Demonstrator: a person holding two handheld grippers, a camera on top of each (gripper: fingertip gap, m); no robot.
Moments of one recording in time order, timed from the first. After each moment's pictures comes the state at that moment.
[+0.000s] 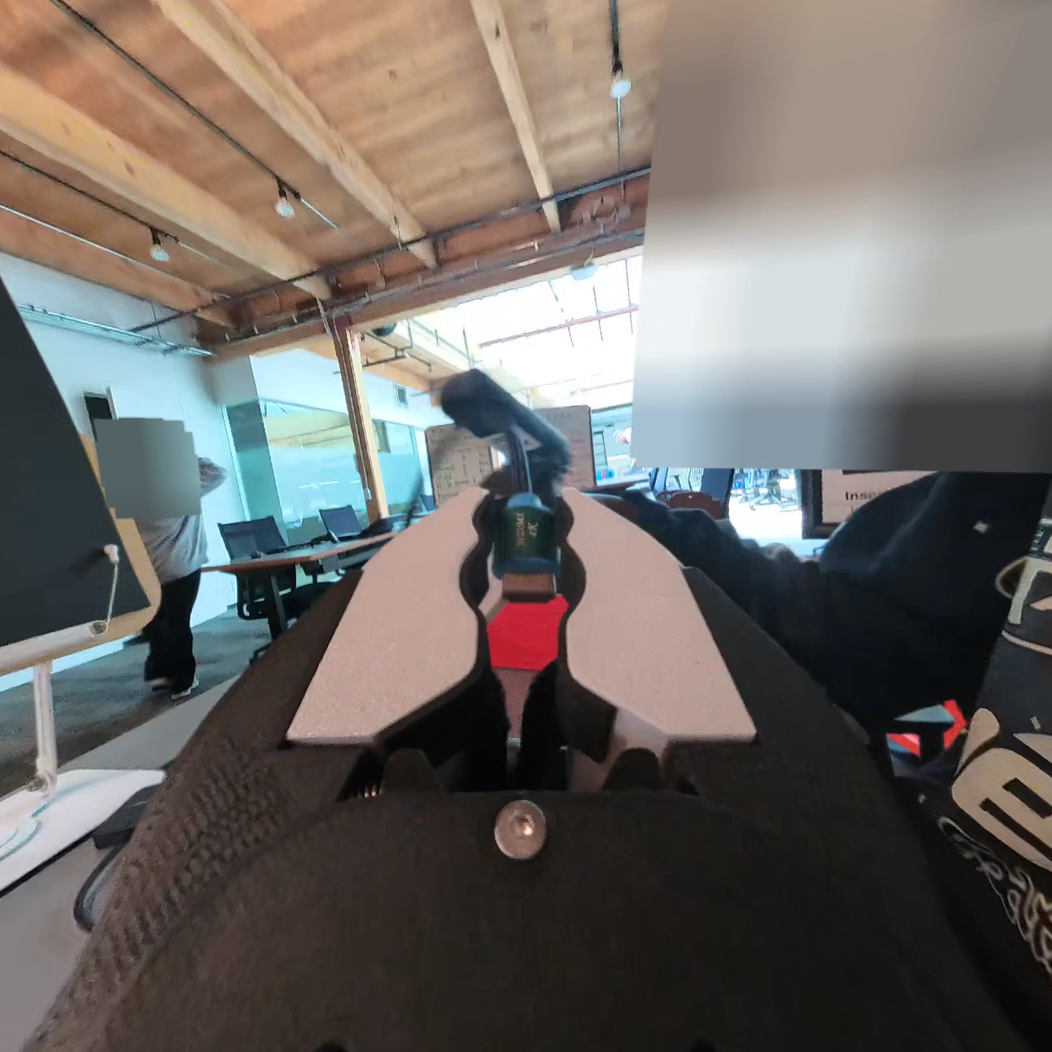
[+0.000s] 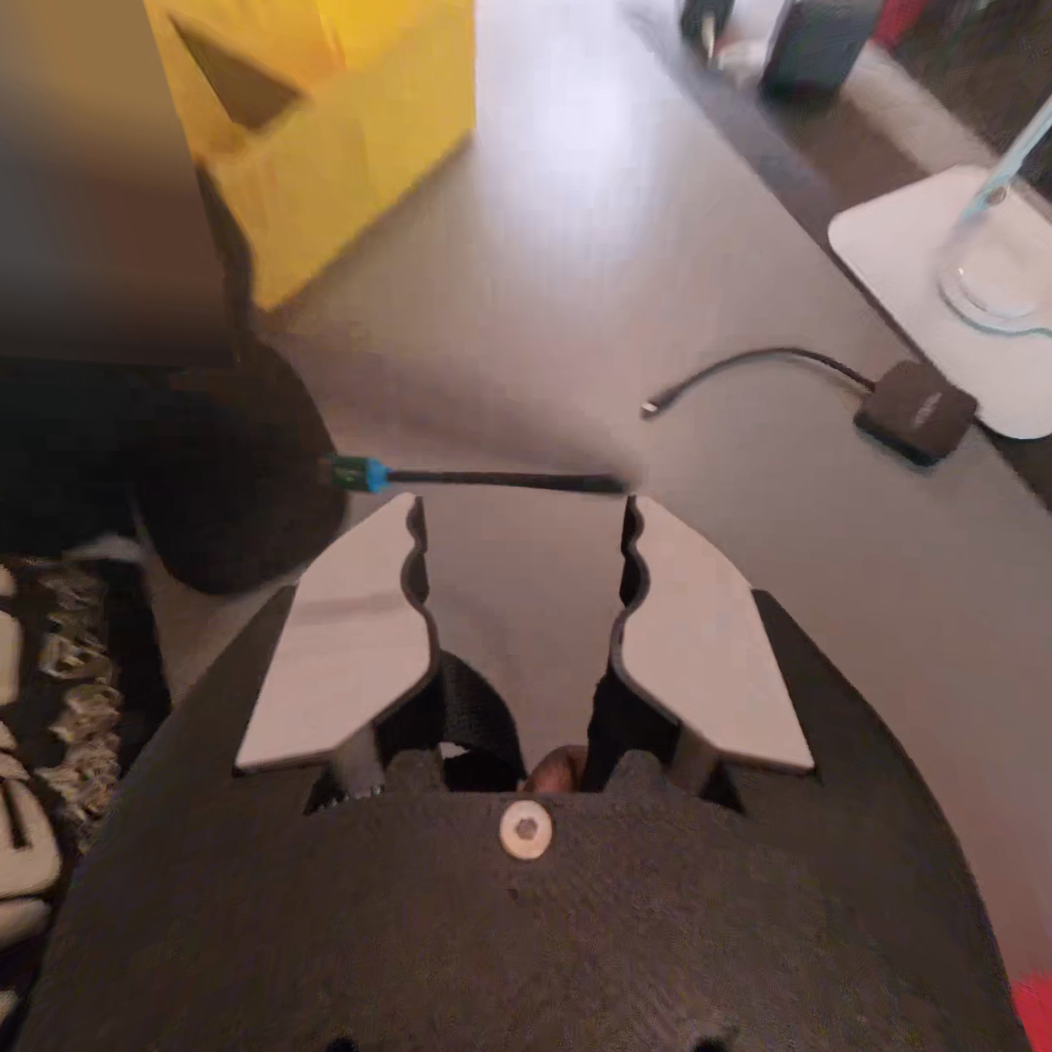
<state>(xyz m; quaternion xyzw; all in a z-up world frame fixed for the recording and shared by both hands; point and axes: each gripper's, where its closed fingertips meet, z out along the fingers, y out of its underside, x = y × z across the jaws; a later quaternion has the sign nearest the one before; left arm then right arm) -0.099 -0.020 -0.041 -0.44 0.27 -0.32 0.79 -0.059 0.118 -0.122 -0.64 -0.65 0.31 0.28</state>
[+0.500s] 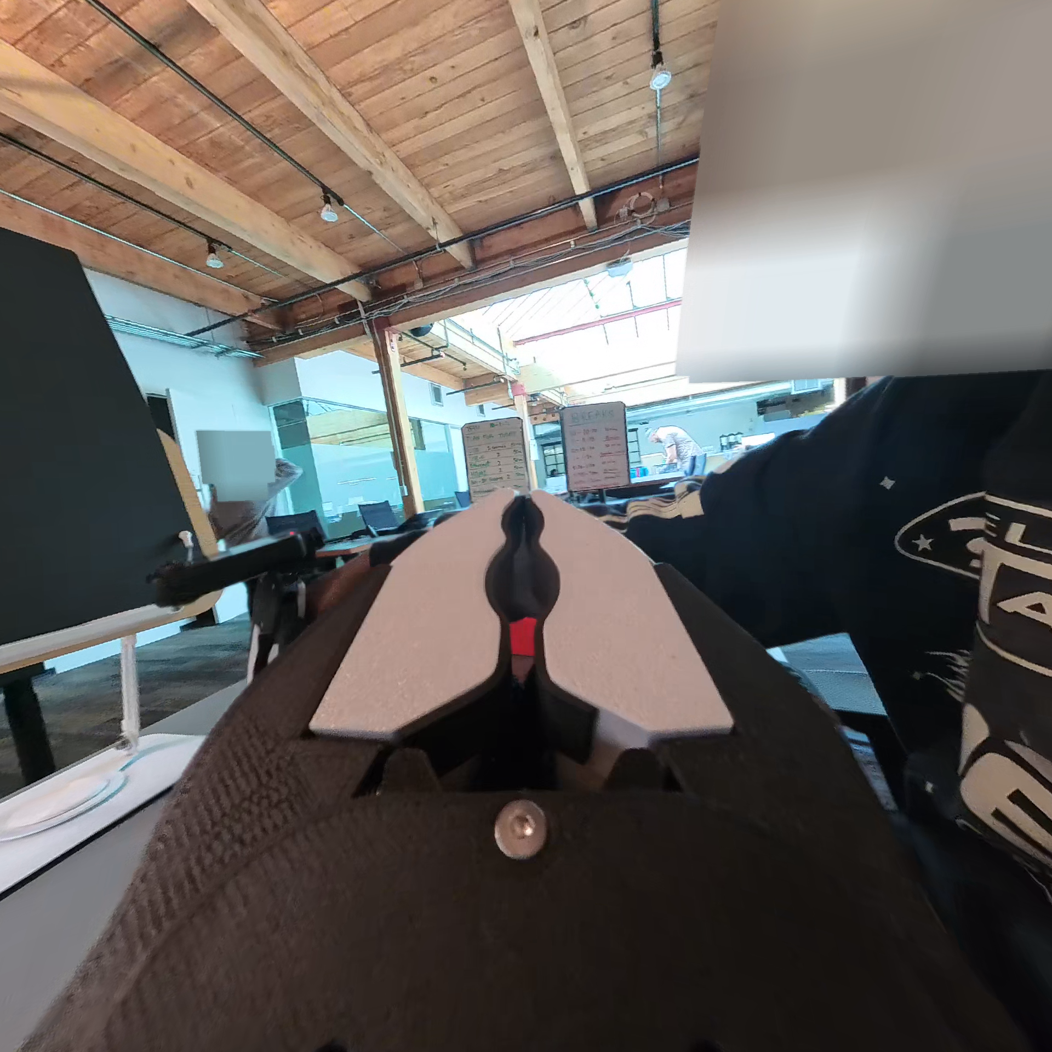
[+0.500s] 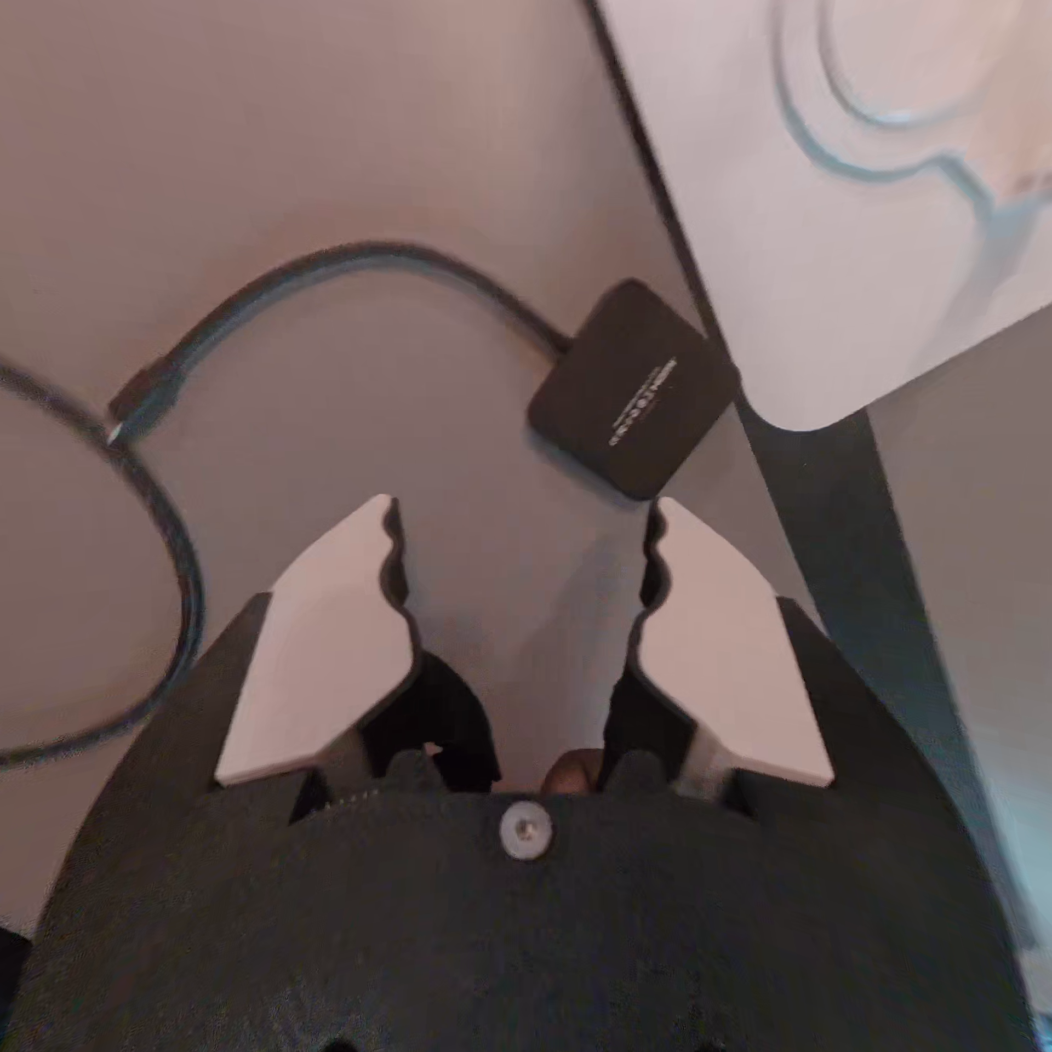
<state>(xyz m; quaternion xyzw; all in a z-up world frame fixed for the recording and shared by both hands) -0.124 -0.017 -0.042 -0.45 0.25 -0.29 0.81 -0.150 0.338 -0.240 -0.72 -0.68 0.06 0.12</state>
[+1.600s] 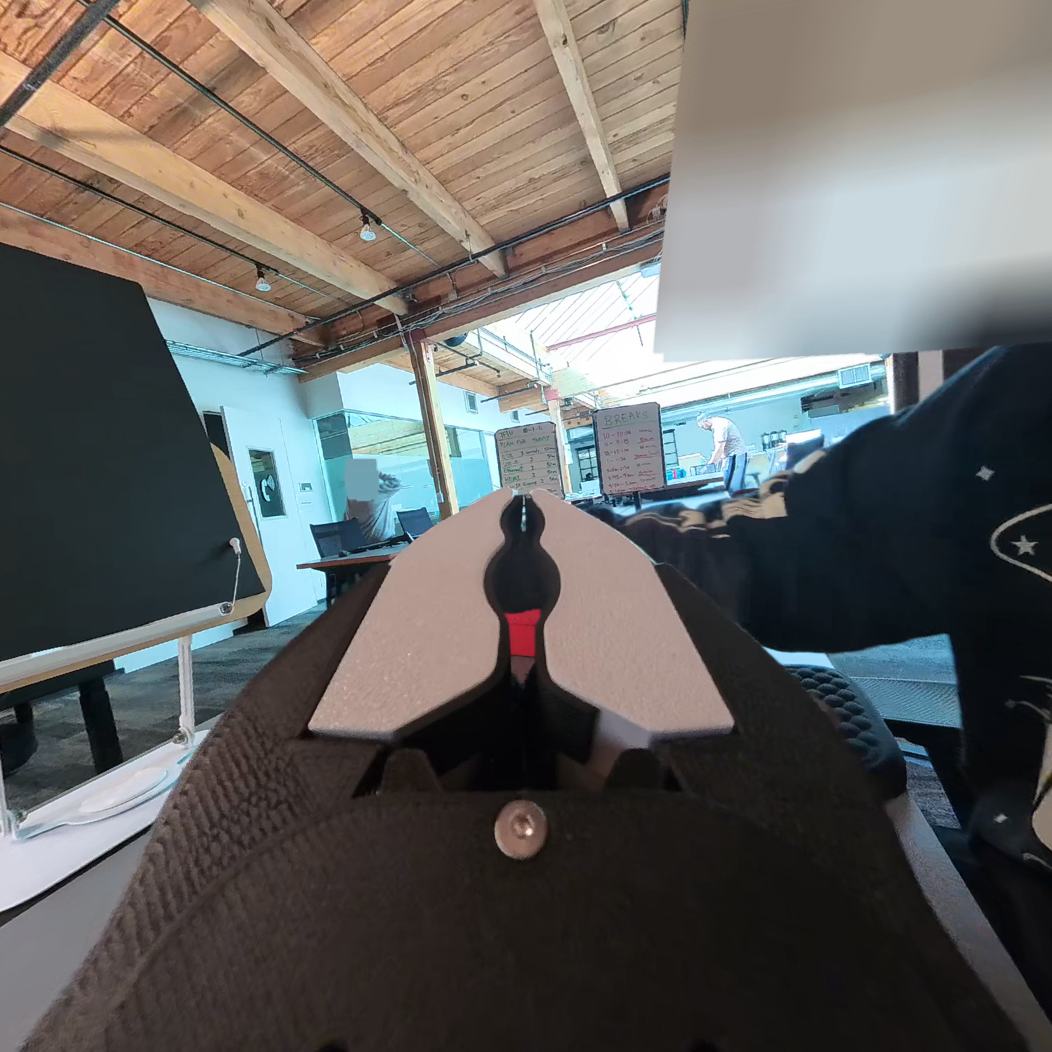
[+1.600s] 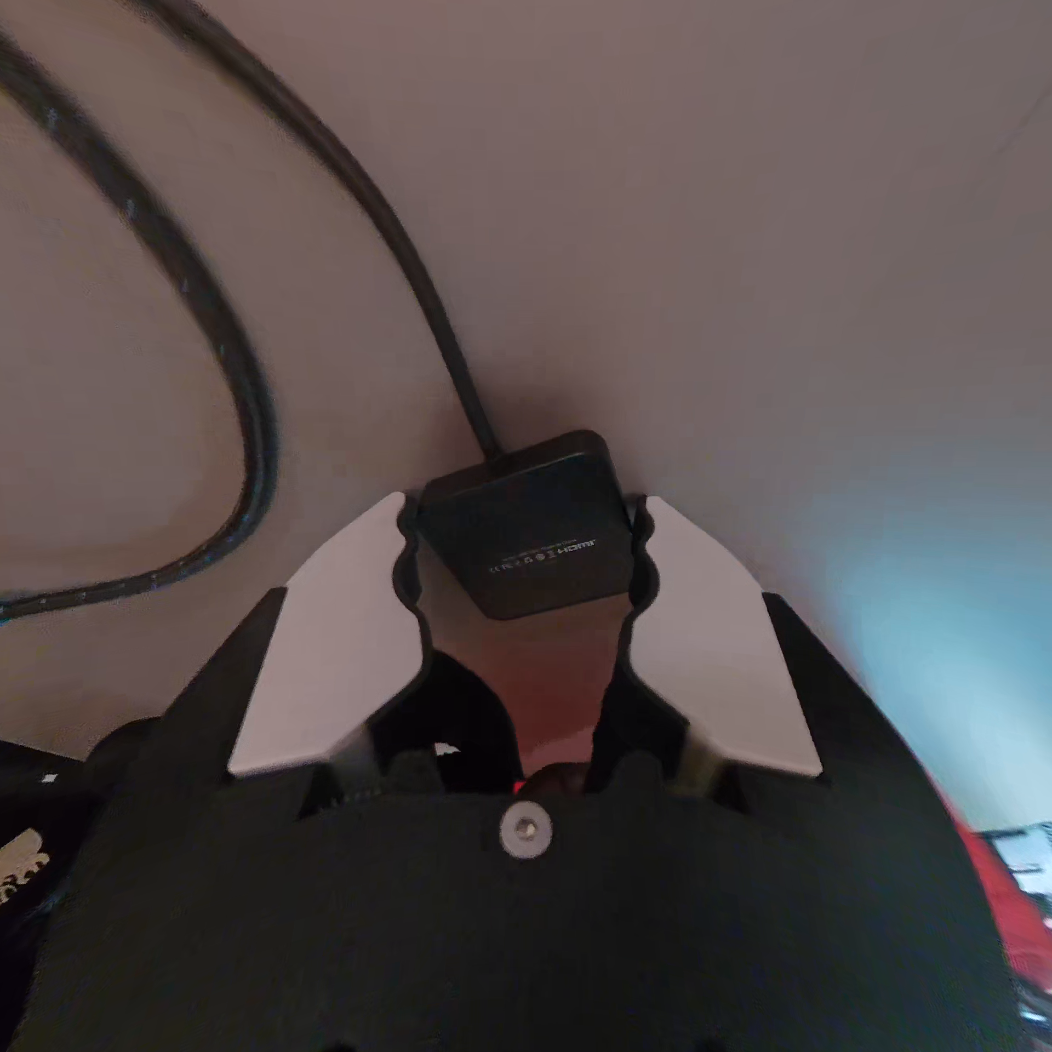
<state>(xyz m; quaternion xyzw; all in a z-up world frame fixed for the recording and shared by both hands) -0.129 -0.014 -0.041 -0.45 0.24 -0.26 0.82 -0.040 0.259 -0.277 -0.78 -0.62 -0.04 -0.06</state>
